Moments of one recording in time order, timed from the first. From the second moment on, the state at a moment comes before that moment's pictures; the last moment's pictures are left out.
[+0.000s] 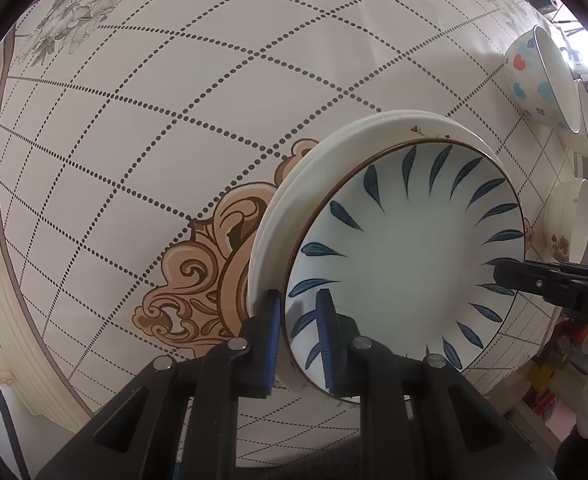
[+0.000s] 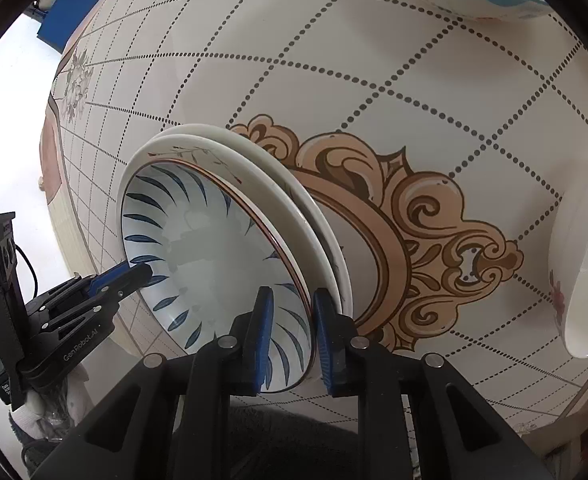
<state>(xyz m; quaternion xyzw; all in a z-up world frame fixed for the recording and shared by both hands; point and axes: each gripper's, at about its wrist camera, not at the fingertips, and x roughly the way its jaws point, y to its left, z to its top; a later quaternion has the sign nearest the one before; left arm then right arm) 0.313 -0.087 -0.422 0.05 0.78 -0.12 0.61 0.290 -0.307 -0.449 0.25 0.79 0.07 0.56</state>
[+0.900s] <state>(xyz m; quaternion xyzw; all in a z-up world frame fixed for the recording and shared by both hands) 0.325 -0.040 -0.414 0.02 0.80 -0.09 0.59 0.290 -0.310 -0.436 0.26 0.80 0.08 0.54</state>
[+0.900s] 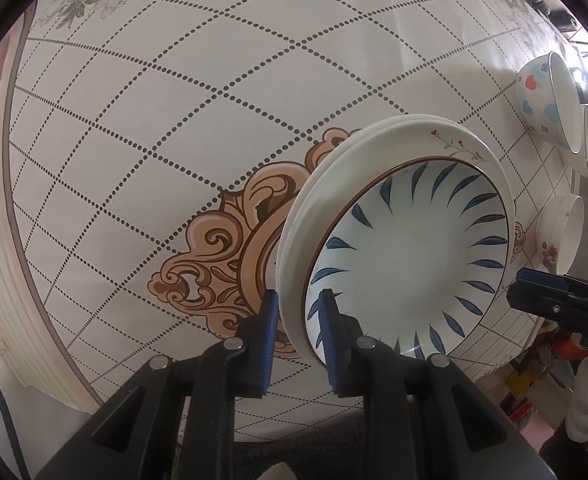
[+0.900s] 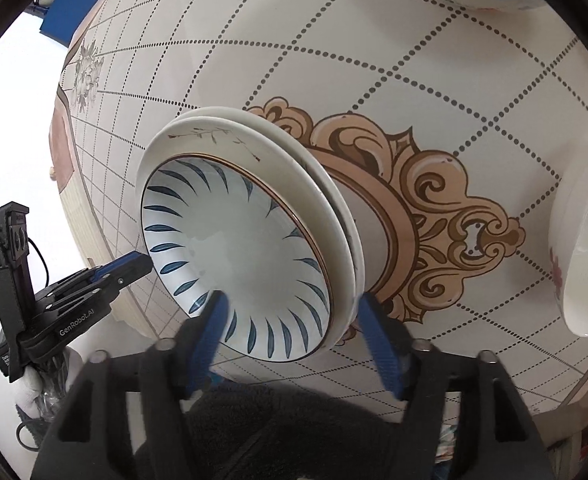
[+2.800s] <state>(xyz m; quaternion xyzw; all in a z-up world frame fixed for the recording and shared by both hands) 0.122 -0.047 -0.146 0.03 0.45 -0.08 0.89 0.068 -0.226 -0.135 0.08 0.51 -0.05 0.86</state>
